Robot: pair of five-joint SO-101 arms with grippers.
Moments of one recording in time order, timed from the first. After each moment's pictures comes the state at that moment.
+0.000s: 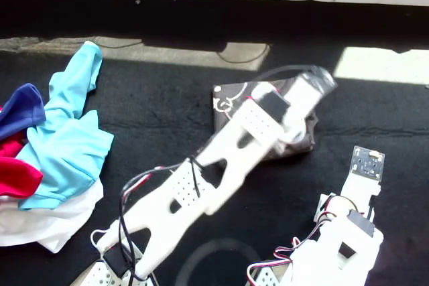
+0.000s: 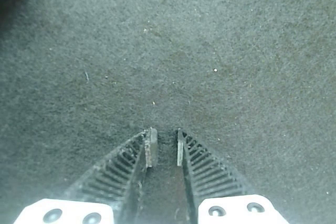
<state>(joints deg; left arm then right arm) 42.3 71.3 -88.9 99.4 0.2 33.8 -50.7 86.7 39.1 21.2</state>
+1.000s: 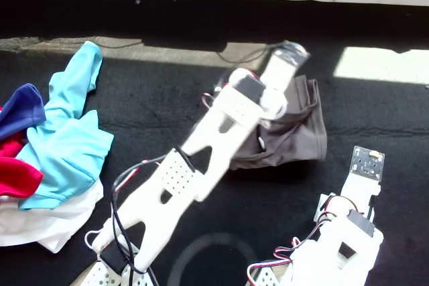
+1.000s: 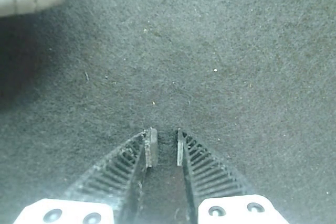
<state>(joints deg) 34.9 72.7 -85.2 86.0 0.2 33.8 -50.7 86.7 39.0 21.2</state>
